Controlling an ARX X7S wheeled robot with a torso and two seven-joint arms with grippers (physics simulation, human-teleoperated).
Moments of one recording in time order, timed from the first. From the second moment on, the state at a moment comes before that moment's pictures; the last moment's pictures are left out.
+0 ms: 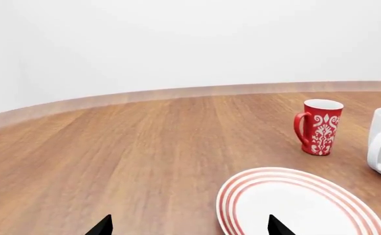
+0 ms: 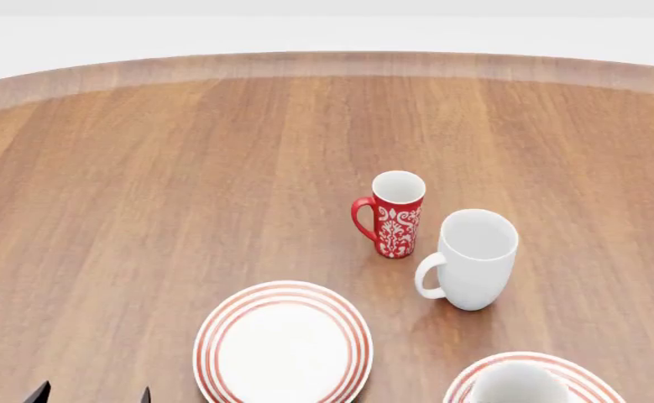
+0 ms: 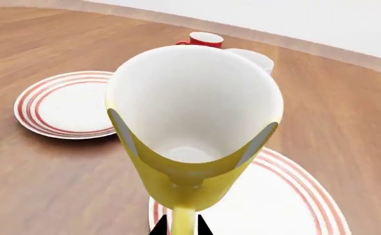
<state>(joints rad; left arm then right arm) -0.05 -0.27 0.34 -0.06 -0.23 0.08 -0.31 -0.15 0.63 -0.12 0.10 0.45 -0.09 -0.22</state>
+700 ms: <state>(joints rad) -0.05 -0.28 0.35 -0.07 -0.24 0.10 -0.32 0.01 0.56 -0.09 0.35 0.53 -0.08 -0.24</state>
